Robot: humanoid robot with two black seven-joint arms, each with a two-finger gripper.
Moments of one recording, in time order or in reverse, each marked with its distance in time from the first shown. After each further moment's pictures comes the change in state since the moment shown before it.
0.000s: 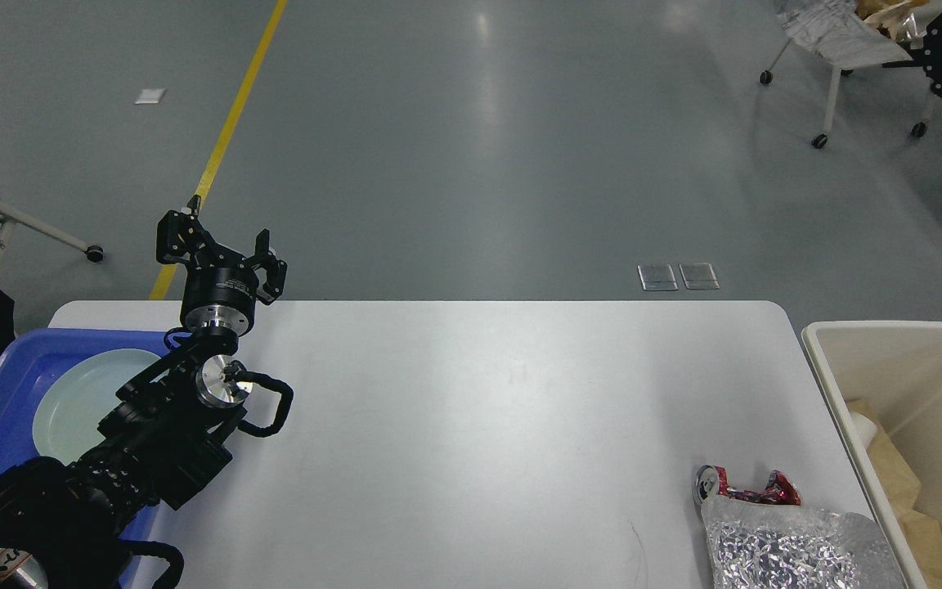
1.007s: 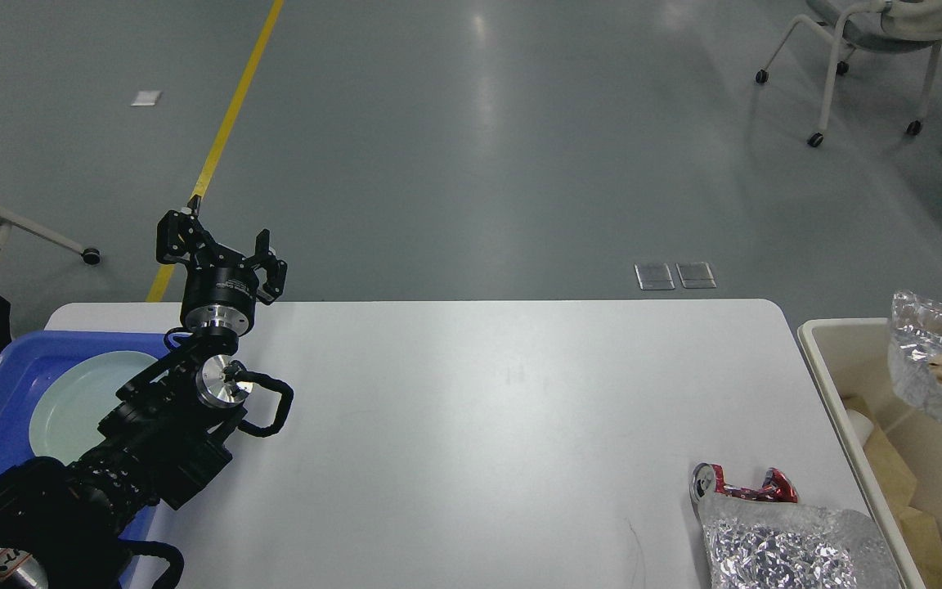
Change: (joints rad) left arm 0.000 0.000 0.000 0.000 -0.001 0.000 0.000; right arm -0.825 0.049 -0.043 -0.278 -0.013 -0.207 0.014
